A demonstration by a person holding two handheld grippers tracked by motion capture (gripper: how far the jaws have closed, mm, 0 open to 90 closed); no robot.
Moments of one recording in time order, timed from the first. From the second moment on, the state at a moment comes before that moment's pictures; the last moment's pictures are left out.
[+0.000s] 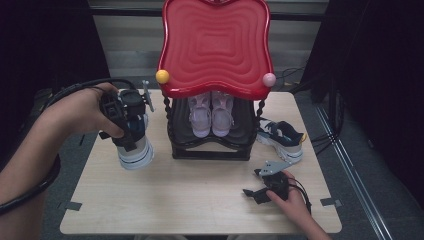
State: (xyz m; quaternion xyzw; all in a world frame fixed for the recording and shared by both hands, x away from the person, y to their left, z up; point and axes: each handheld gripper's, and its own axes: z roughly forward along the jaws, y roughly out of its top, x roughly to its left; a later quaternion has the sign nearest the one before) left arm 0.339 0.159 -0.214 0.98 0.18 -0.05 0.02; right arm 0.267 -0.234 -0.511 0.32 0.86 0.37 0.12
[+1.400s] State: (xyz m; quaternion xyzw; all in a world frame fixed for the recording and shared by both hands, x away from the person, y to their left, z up) left arm 0.362 0.158 -0.125 0.98 0.19 -0.02 0.03; right arm 0.267 -0.234 -0.511 0.32 0.86 0.37 0.12
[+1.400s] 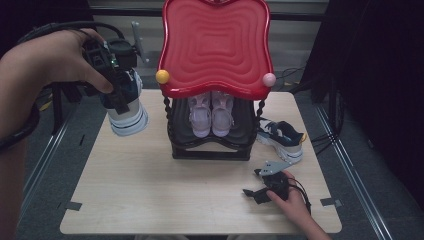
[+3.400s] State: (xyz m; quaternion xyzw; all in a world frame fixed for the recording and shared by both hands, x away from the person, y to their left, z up) left arm 0.391 0.050 -0.041 0.99 0.07 0.14 0.08; right arm 0.267 -0.233 -0.511 0.32 0.86 0.37 0.12
